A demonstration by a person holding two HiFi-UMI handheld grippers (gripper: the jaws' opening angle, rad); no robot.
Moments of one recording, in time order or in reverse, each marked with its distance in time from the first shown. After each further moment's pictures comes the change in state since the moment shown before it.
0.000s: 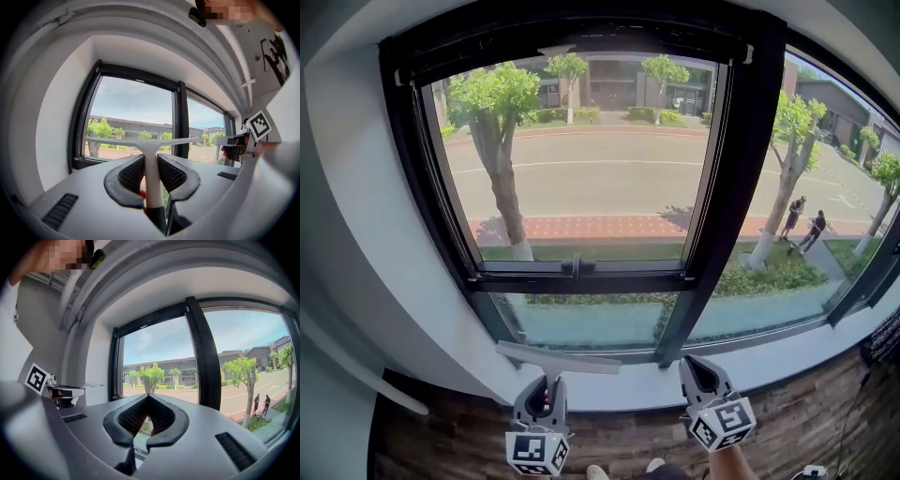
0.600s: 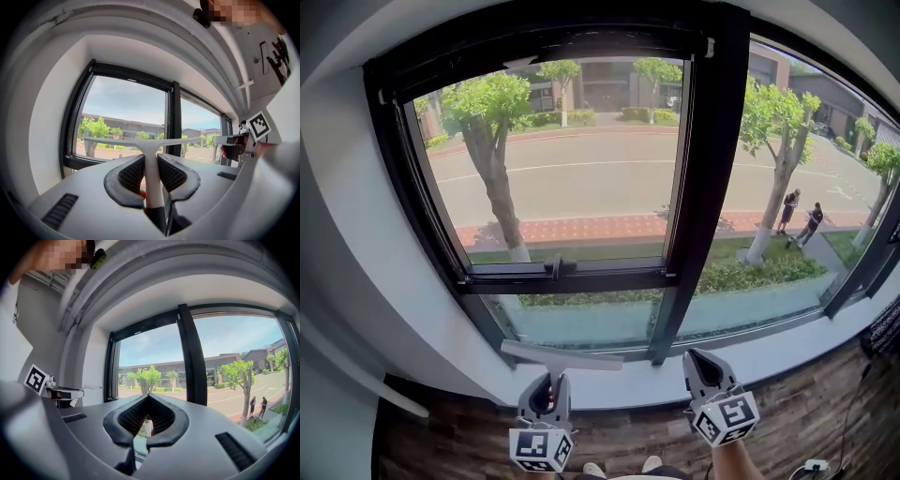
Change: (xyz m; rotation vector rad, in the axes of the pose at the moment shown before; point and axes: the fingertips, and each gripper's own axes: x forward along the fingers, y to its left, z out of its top) left arm 0.010 -0.068 0.008 -0.017 -0.009 -0.034; right arm -0.047 -0.054 0.021 -0.014 -0.023 -0.041
